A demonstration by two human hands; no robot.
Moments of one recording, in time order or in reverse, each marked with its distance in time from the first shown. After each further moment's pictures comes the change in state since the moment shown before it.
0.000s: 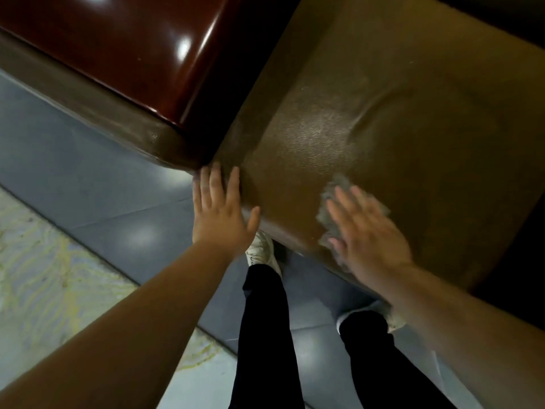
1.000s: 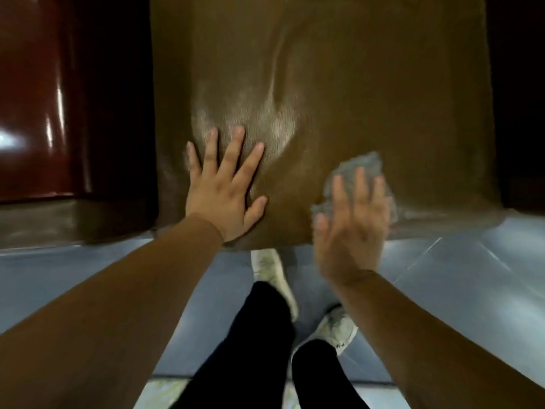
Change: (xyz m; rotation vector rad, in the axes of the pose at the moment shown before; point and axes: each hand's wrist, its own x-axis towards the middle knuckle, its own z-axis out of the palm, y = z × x) left_hand 0.104 0.026 0.007 0.334 0.173 0.892; right_hand 0.004 -0.127 0.057 0.346 0.530 1.014
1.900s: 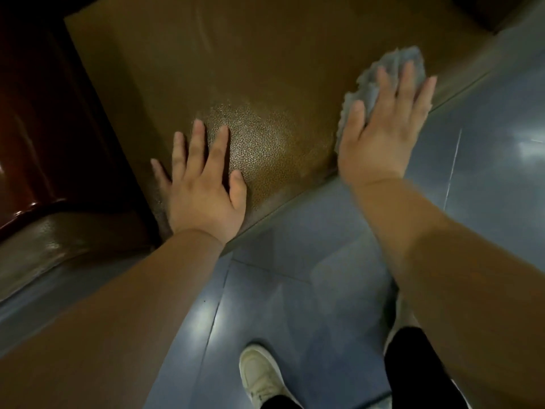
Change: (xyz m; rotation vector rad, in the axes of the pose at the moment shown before) left_hand -0.038 -0.021 0.021 -0.096 0.237 0.045; right_hand -0.004 -0.004 0.044 0.073 0.545 0.564
